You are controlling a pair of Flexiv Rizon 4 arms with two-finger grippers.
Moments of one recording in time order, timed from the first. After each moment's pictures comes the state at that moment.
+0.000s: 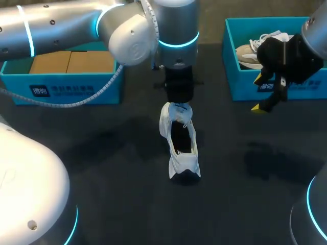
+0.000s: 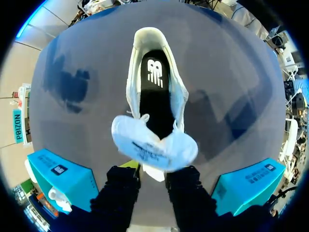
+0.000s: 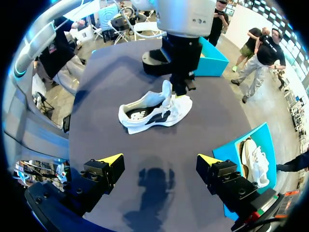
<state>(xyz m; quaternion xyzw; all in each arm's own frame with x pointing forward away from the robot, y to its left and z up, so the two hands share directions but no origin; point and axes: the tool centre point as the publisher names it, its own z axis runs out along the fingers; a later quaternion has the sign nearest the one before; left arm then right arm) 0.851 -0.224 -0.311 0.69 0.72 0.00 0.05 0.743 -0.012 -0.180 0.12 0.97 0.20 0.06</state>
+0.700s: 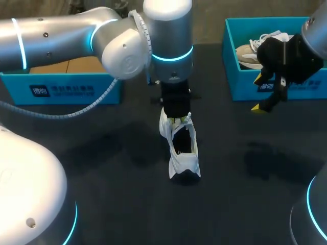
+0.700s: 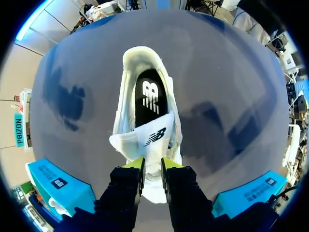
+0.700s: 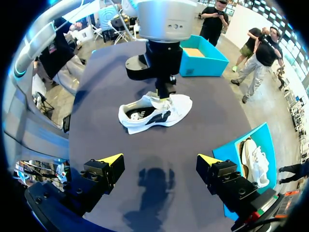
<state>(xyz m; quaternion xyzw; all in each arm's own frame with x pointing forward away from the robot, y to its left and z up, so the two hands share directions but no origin) 0.810 -0.215 -0.327 0.69 0.72 -0.03 0.04 0.743 -0.012 -0.180 0.12 0.97 0.20 0.06</state>
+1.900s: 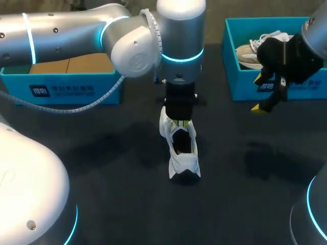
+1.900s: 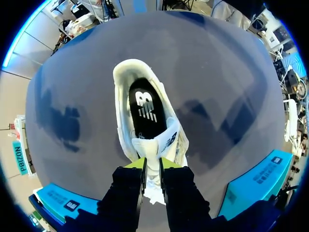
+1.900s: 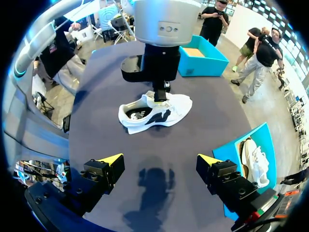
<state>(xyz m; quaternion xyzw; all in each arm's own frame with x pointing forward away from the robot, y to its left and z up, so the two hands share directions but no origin) 0.795 -0.225 -0.327 0.76 0.65 -0.01 0.01 0.743 -0.012 -0.180 0.12 0.97 0.20 0.06</state>
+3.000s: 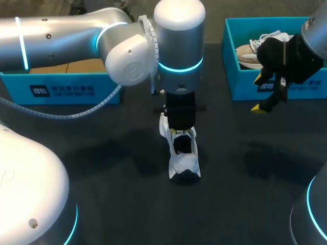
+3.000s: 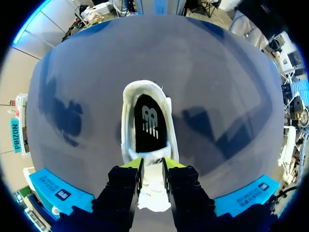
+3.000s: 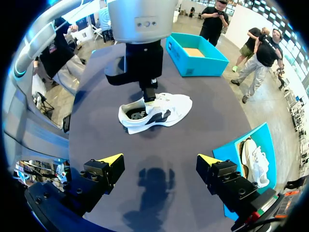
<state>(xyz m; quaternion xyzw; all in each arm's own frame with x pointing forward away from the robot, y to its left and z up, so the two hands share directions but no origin) 0.763 -0.218 -0.325 0.69 0.72 -0.01 0.01 0.743 -0.012 -0.180 0.12 0.97 0.20 0.06</state>
